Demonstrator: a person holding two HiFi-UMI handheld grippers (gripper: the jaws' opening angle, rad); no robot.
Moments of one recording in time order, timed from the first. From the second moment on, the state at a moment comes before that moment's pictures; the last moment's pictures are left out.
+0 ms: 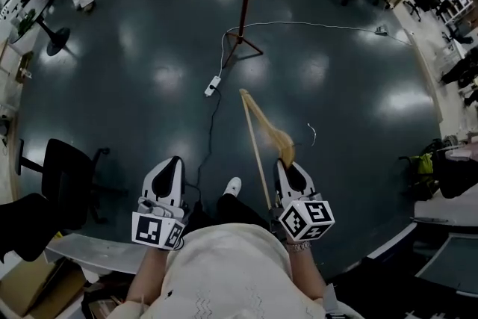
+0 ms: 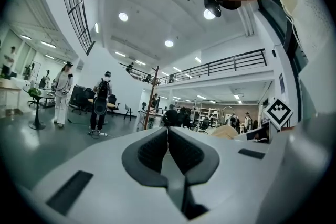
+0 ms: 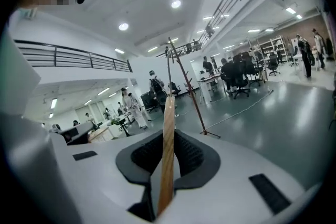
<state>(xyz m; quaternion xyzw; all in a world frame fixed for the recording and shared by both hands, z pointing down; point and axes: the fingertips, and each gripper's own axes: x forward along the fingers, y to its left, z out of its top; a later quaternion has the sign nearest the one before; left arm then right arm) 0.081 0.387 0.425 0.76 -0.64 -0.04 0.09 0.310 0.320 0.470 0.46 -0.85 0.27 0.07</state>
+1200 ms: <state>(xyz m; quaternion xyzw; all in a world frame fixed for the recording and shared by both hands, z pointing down) 0.091 0.199 0.427 0.79 -0.61 -0.03 0.08 0.285 0.146 0.483 0.45 -0.84 0.28 0.07</state>
